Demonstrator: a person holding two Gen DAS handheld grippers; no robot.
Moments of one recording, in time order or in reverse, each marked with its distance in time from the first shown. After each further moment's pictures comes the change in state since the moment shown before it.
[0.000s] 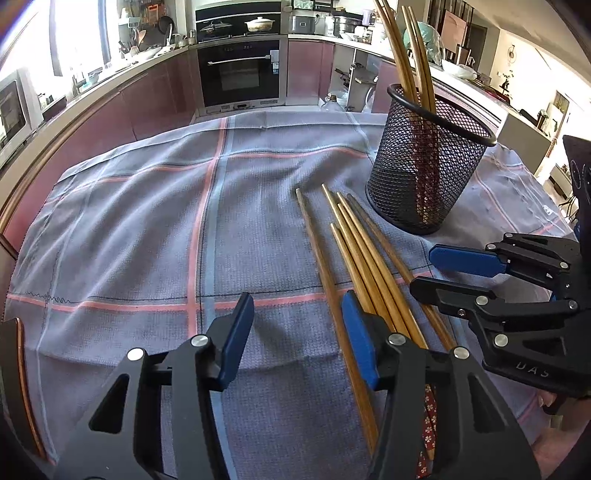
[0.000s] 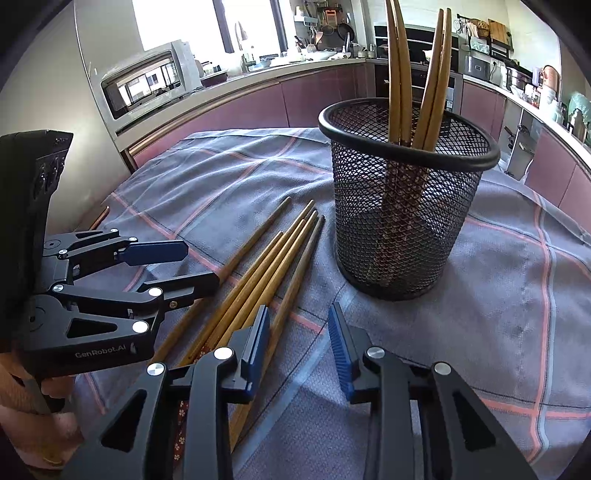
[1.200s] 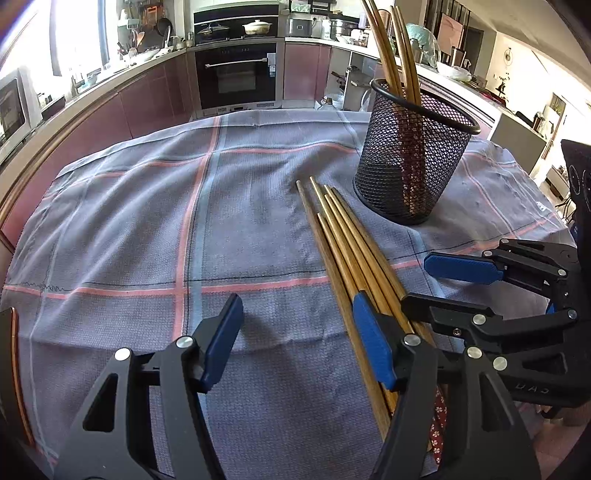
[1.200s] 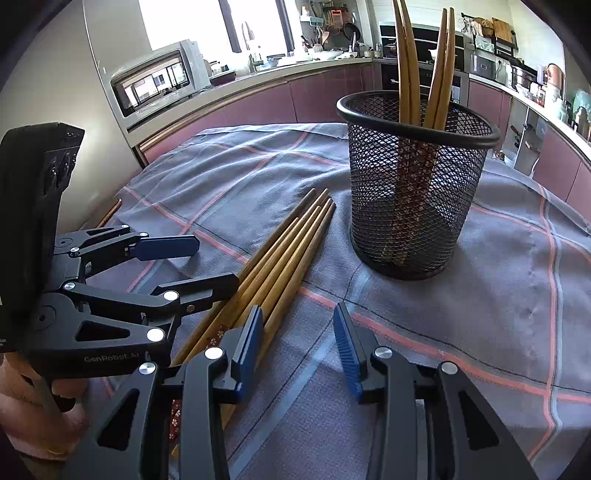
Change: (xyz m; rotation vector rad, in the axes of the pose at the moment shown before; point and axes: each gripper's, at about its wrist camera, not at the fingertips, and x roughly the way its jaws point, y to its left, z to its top) left arm -0.005 -0.009 -0.010 0.003 -0.012 -0.015; right arm -0.006 0.007 -0.014 -0.007 0.000 0.030
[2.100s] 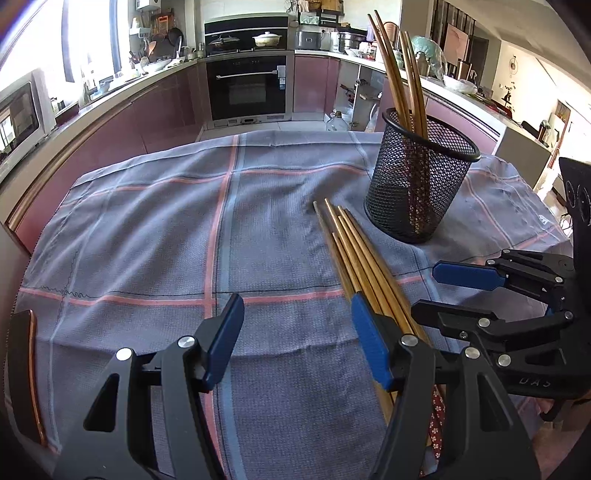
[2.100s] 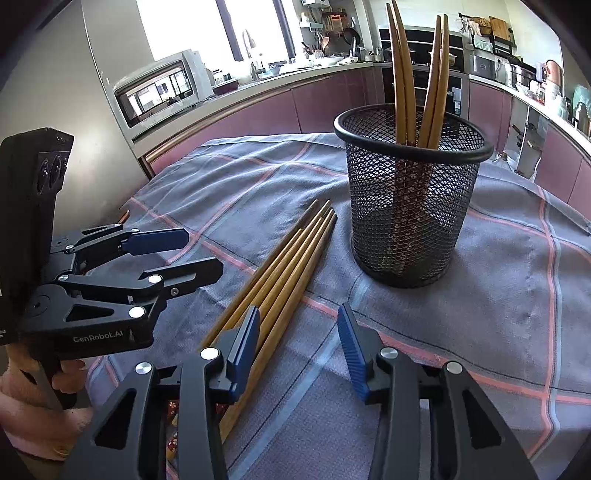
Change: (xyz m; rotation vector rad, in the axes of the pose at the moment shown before) left arm -0.026 0.007 0.004 -0.014 -0.050 0.033; right arm -0.008 -0.001 0.001 0.015 -0.024 0.028
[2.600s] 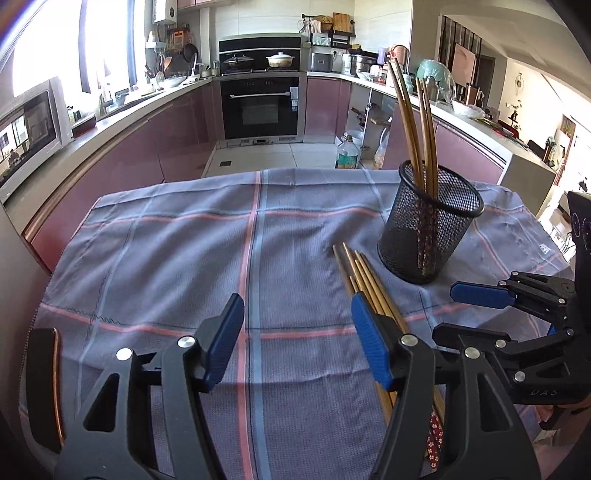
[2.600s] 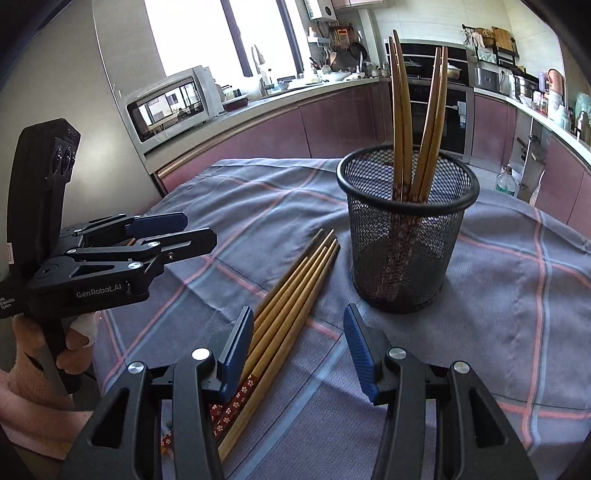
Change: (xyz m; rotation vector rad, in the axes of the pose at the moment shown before) left arm -0.027 0.018 0.016 -0.031 -0.083 0.033; right arm -0.017 -0.004 0.013 -0.002 -0.050 0.028
